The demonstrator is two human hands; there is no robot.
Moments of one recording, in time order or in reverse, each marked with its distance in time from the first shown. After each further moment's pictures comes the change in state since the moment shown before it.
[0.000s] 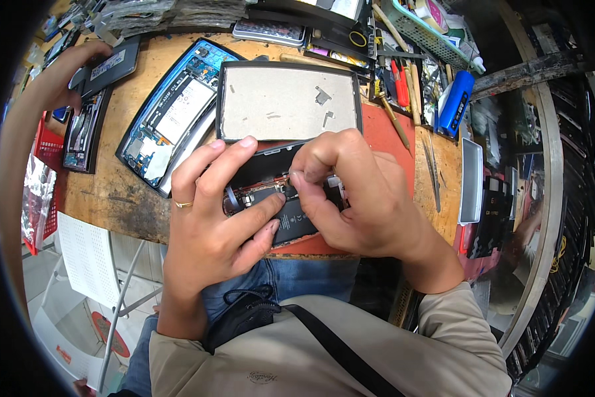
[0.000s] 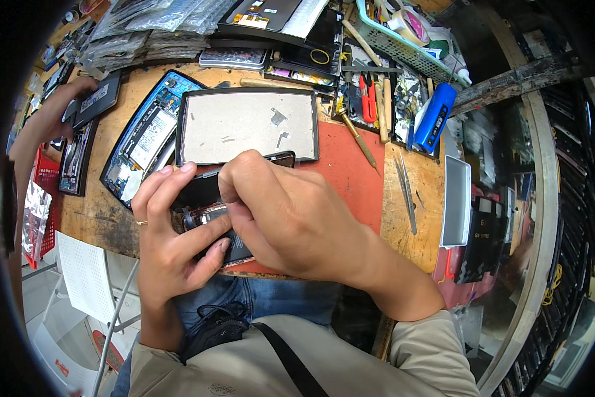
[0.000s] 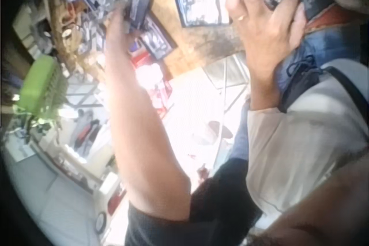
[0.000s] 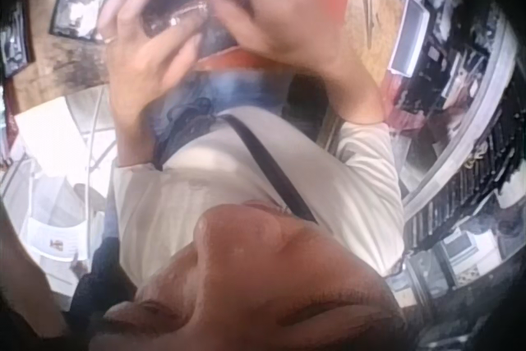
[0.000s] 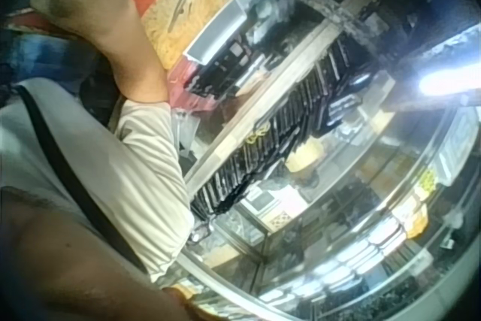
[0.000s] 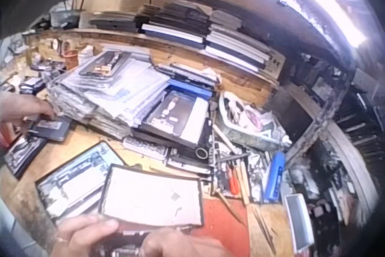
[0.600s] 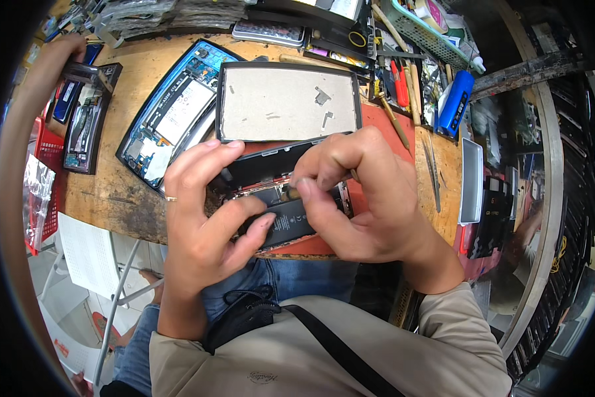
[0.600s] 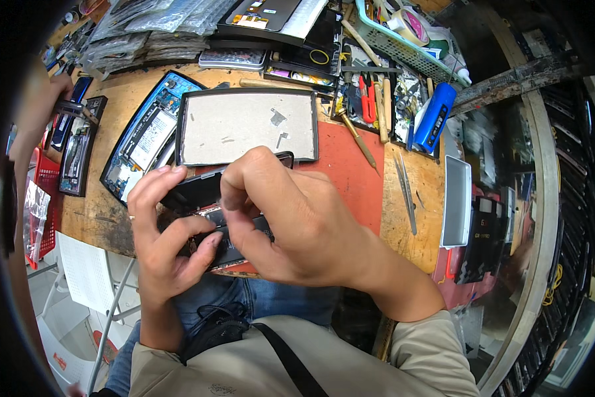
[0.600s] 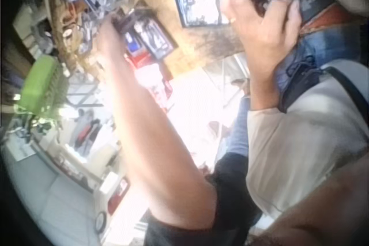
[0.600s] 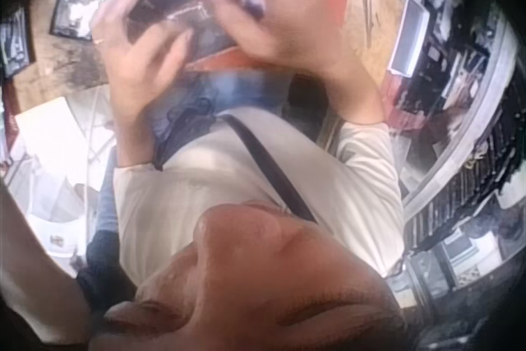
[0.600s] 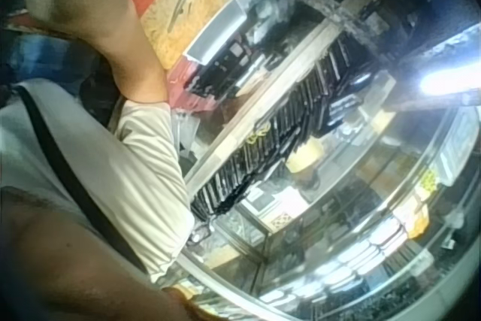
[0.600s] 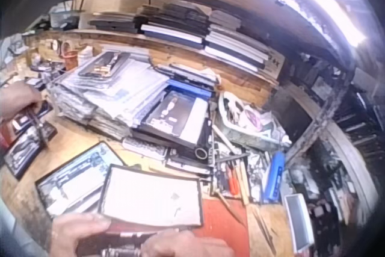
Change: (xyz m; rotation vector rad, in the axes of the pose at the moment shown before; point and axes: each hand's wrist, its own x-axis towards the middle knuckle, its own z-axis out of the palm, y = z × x) left_hand 0.004 0.002 -0.005 -0.084 0.090 -0.058; right_hand 0.000 -0.007 -0.002 0.143 0.053 0.029
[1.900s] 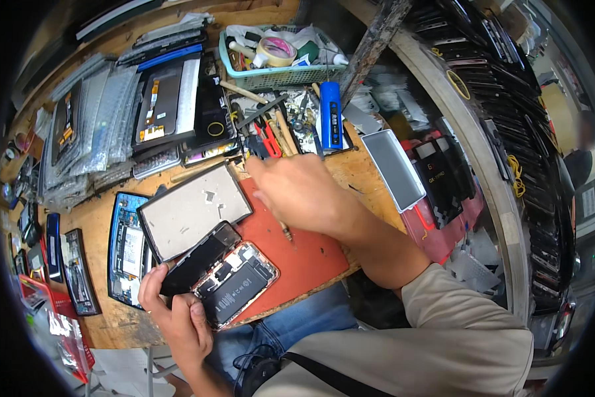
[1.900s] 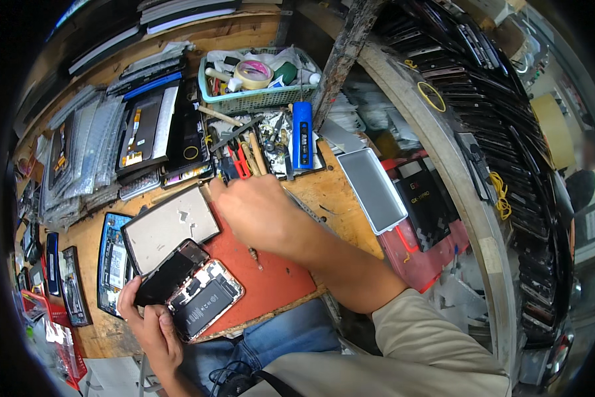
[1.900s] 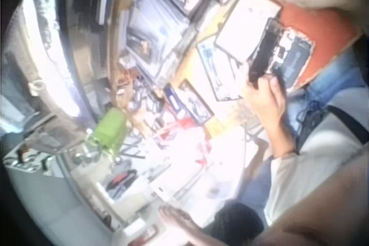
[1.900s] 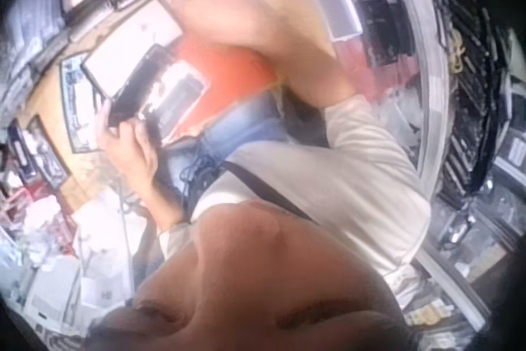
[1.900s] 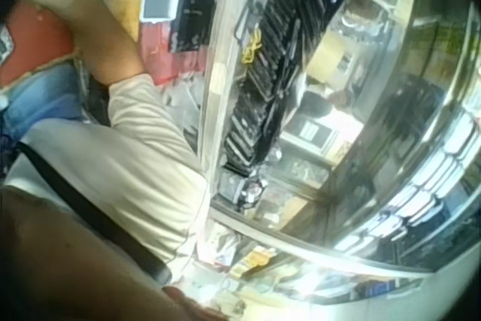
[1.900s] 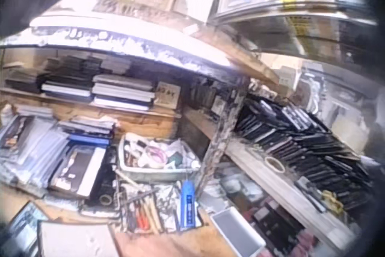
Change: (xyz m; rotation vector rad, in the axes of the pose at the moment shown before) left_hand -0.013 -0.009 0.006 0.082 -0.080 -0.045; right_hand -0.013 0.050 -0.068 -0.836 -0.128 0.386
